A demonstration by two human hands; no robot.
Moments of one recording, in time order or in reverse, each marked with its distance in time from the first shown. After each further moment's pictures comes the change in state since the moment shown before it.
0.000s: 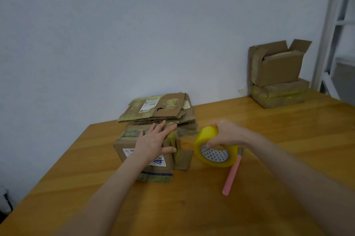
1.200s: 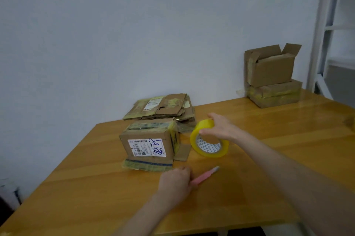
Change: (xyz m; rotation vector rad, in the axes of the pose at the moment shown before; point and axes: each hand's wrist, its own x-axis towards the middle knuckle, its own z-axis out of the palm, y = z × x) left_hand -0.099 0.107 0.036 -0.045 -0.047 -0.016; right_hand -0.020 -0.009 0.010 0.047 0.192 0.034
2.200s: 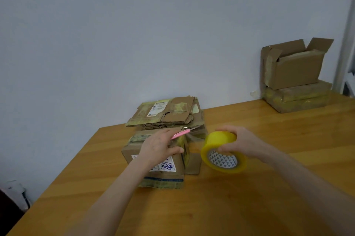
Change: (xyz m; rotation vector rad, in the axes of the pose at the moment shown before) left_hand 0.102 -0.104 -0.060 -0.080 0.271 0.093; right_hand 0.020 0.022 -0.006 0.288 -0.126 -0.042
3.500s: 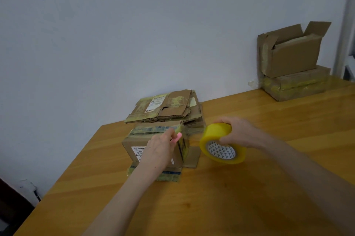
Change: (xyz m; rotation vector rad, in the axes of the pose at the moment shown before) left_hand -0.027 0.047 -0.009 -0.123 0.060 -0.200; right_hand 0.001 0.005 -0.005 -0.197 -0.008 -0.035
